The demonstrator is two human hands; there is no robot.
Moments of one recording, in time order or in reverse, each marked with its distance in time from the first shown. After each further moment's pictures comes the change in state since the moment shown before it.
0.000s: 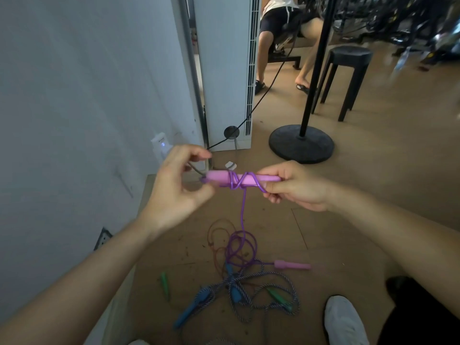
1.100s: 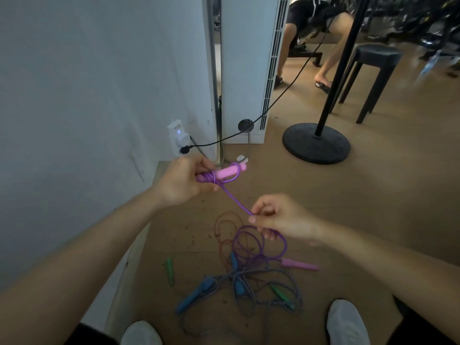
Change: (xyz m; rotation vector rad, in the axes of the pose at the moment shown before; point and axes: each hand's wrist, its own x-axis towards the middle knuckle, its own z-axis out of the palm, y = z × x) left_hand 0.006 -0.058 -0.013 0.142 -0.283 -0.371; right_hand -0.005 0.030 0.073 -0.128 0.012 0.154
